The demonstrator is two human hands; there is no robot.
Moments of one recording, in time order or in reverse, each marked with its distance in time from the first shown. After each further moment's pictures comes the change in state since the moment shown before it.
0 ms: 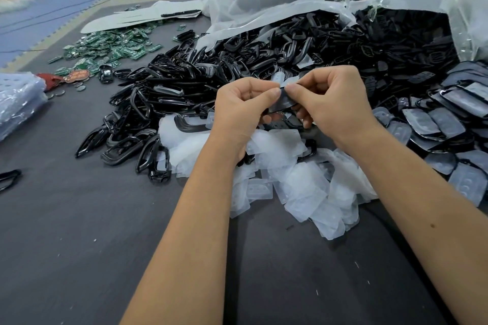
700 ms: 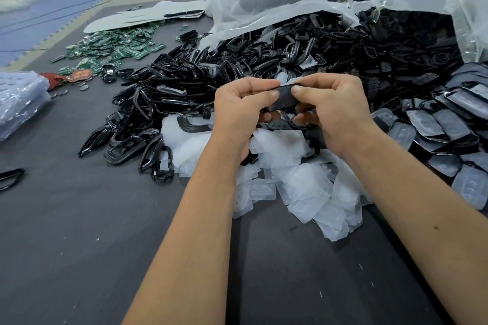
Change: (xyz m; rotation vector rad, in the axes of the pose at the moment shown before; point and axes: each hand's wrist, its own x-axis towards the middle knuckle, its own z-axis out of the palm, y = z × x) left_hand -0.001 0.005 0.002 -0.003 0.065 -0.019; right_hand -0.002 -0.003 0.008 0.331 0.013 0.229
